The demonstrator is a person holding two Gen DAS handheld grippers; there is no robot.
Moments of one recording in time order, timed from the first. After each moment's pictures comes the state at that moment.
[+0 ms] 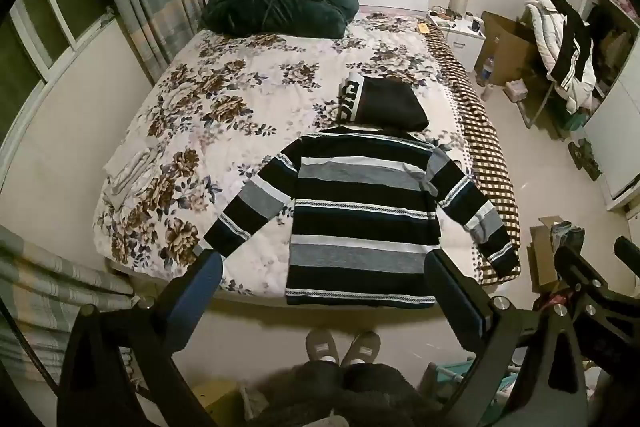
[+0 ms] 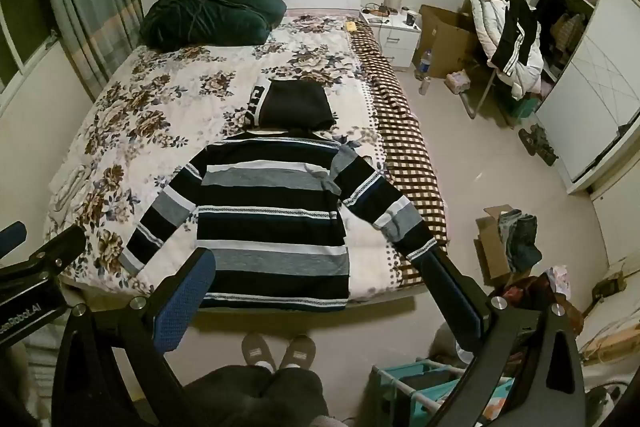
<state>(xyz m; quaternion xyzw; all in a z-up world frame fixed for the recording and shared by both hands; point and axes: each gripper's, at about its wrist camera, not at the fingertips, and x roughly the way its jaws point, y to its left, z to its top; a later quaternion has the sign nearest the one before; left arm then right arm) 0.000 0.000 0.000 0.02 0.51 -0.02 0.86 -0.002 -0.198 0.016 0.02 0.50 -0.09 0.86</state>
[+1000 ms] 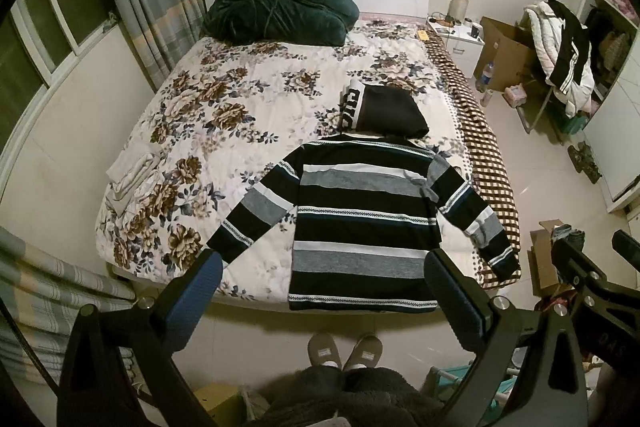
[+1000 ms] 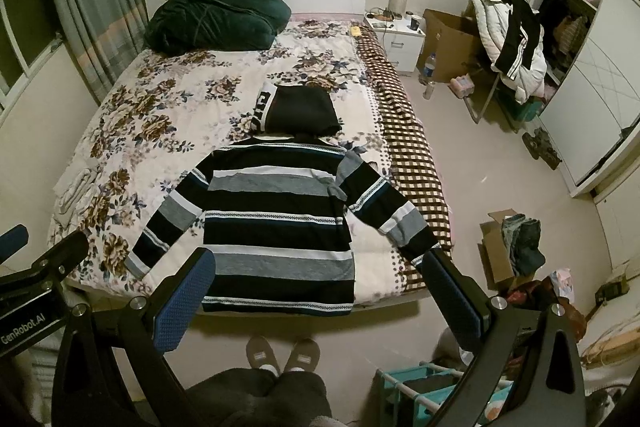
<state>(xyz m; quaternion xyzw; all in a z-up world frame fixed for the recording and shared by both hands) -0.001 0.000 0.001 0.03 0.50 -0.01 0.86 0.003 -0.183 0.032 0.02 0.50 -0.09 0.86</state>
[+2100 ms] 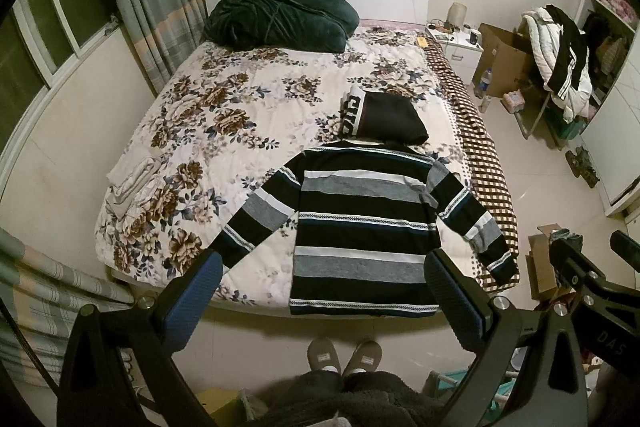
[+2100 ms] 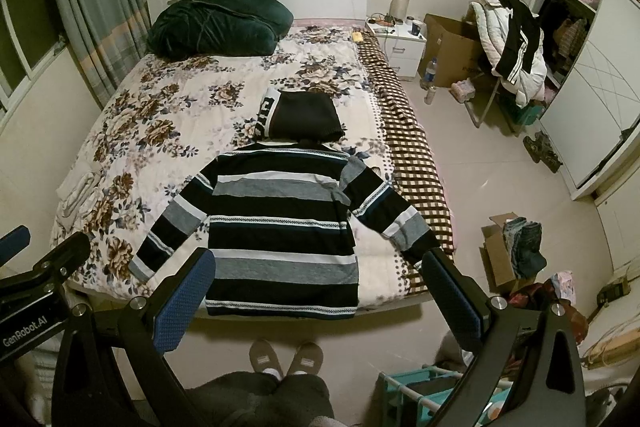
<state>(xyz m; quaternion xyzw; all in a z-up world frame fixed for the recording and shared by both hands) 0.018 0.005 0.022 0.03 0.50 -0.01 0.87 0.000 -0.181 0.037 0.03 0.49 -0.08 0.87</state>
